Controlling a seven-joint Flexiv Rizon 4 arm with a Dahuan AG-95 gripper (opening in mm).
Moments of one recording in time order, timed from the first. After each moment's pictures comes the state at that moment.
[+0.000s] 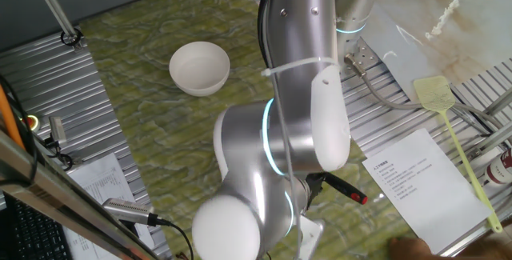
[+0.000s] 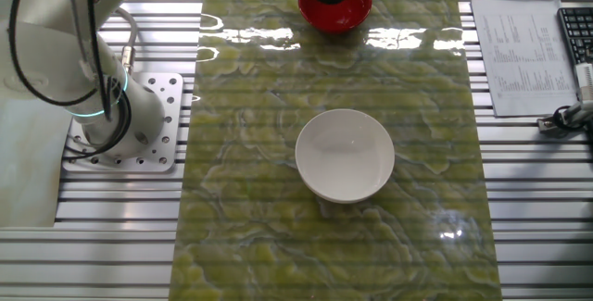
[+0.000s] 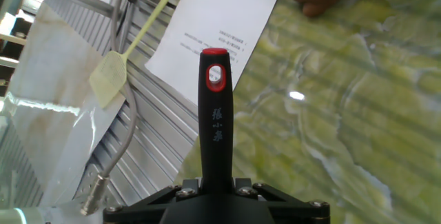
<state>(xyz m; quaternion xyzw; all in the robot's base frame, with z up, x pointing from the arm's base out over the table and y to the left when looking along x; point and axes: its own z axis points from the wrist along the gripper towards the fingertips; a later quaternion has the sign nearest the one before) 0.358 0.394 0.198 0.82 -0.45 -0.25 0.25</state>
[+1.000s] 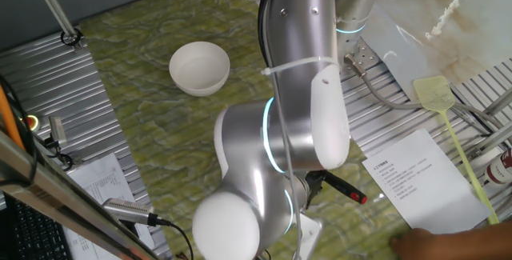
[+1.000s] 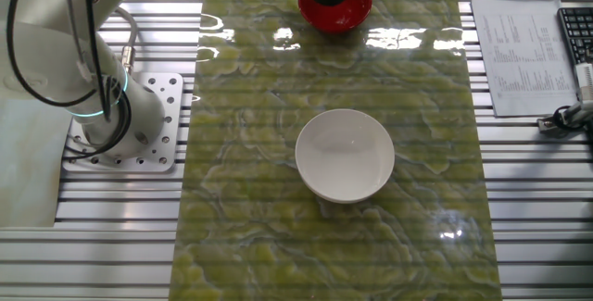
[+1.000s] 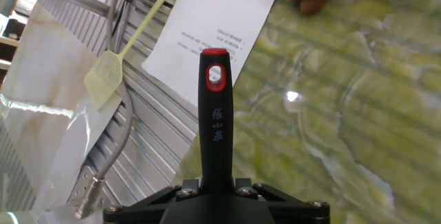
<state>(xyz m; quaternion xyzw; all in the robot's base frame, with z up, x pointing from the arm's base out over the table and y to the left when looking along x) 0.356 0.391 0.196 0.82 -0.46 -0.25 0.24</state>
